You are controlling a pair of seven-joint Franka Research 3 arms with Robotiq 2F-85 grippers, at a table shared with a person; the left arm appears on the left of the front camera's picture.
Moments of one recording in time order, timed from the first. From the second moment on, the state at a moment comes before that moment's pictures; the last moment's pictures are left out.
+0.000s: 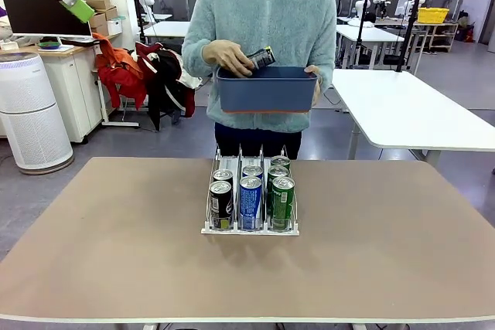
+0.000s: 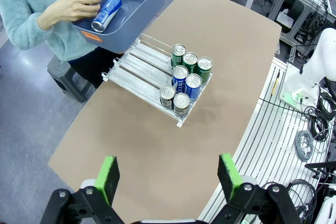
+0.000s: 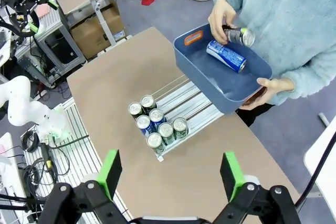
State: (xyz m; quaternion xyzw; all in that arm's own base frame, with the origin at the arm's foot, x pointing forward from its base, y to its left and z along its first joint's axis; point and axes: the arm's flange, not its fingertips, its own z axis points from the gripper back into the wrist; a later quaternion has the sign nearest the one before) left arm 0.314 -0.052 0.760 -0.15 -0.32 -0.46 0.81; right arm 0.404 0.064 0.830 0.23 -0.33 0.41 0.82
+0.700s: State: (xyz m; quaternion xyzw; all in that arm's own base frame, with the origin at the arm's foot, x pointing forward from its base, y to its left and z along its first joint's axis) left arm 0.314 -0.052 0.760 -0.15 -0.32 -0.46 0.81; right arm 0.398 0.063 0.828 0.22 -0.34 0.40 0.82
